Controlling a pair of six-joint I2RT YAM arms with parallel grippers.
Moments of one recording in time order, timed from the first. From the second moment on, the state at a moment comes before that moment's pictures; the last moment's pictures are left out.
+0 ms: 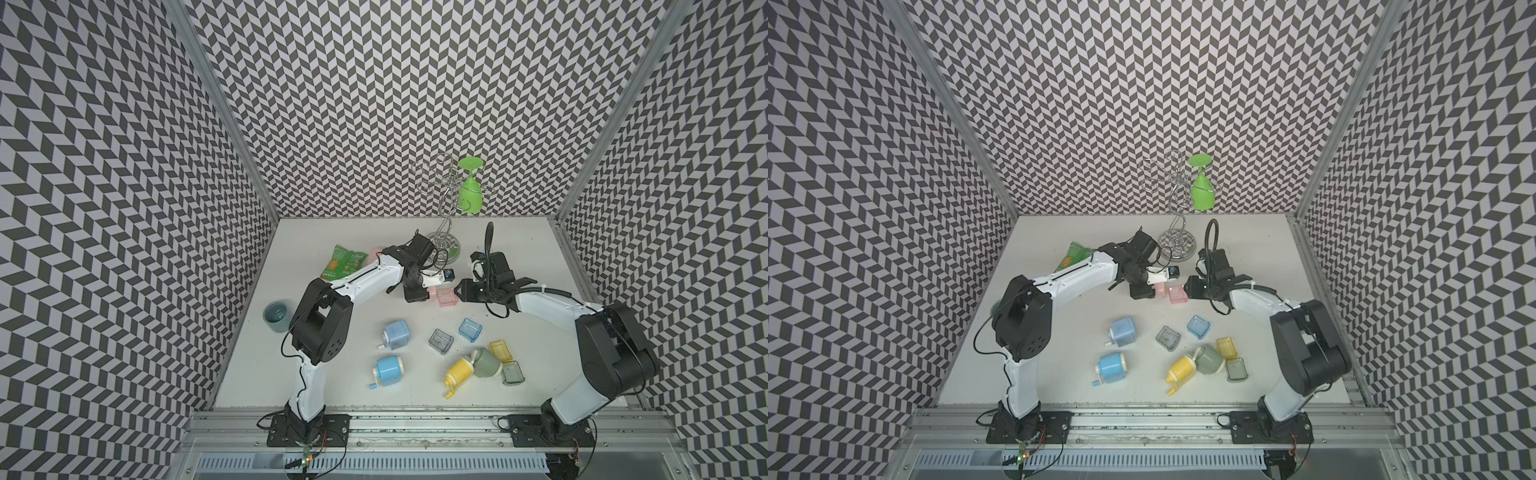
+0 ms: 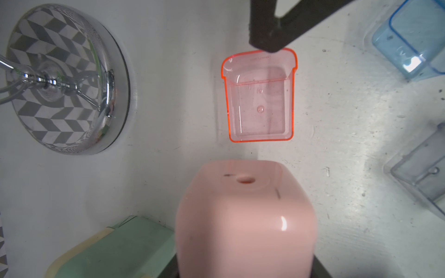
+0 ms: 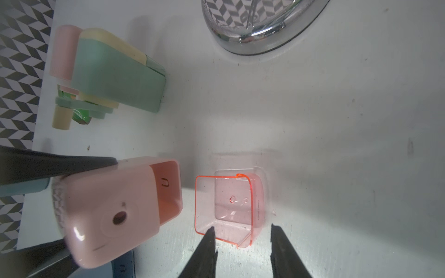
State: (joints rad) left arm -0.67 2.01 1.62 -0.79 0.09 0.80; right arm 0.36 1.65 0.95 -0.20 -0.27 0.38
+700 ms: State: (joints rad) left arm -0.68 2.09 1.68 -0.84 0.14 0.75; right arm 0.36 1.74 0.99 -0.20 -0.31 0.35
